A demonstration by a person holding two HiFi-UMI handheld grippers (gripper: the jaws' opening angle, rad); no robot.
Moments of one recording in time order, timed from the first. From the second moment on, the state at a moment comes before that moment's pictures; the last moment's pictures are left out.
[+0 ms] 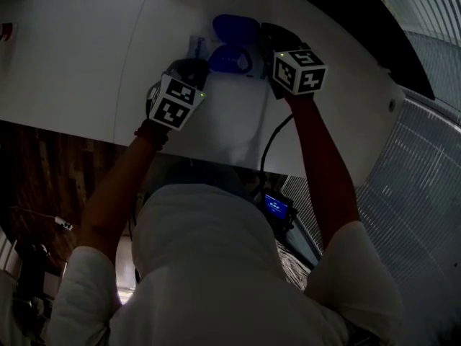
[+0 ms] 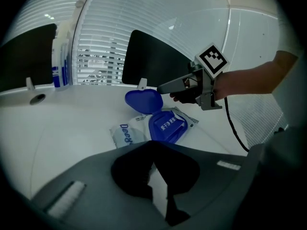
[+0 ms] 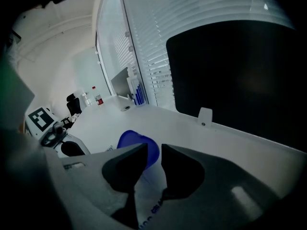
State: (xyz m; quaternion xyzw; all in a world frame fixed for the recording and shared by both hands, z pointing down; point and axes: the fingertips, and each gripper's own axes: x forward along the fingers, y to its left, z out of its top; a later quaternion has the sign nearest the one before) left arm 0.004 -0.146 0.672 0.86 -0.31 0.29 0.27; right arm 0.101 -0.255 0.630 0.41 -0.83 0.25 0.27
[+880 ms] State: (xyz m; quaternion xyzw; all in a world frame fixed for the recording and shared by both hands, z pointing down) left arm 0.008 -0.142 0.678 0.87 -0.31 0.29 0.27; right arm 0.087 -0.222 0.601 0.27 -0.89 0.24 0.28
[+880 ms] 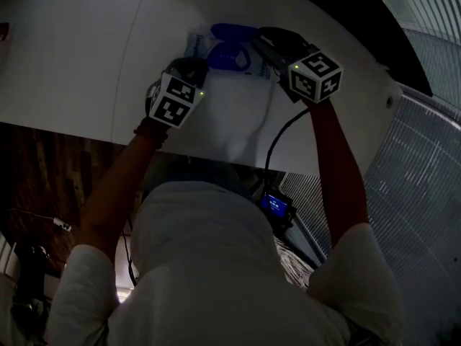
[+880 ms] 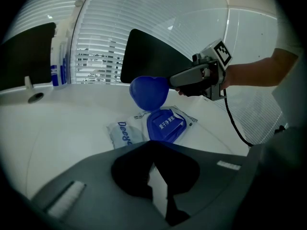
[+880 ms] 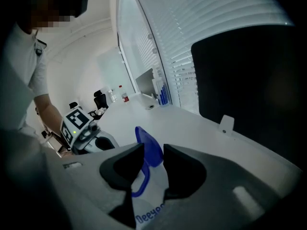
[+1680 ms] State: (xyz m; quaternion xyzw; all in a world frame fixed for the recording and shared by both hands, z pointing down) left arm 0.016 -0.139 0.681 0.86 -0.31 0.30 0.26; right arm 0.064 -0.143 0.616 0.17 -0.87 0.29 0.35
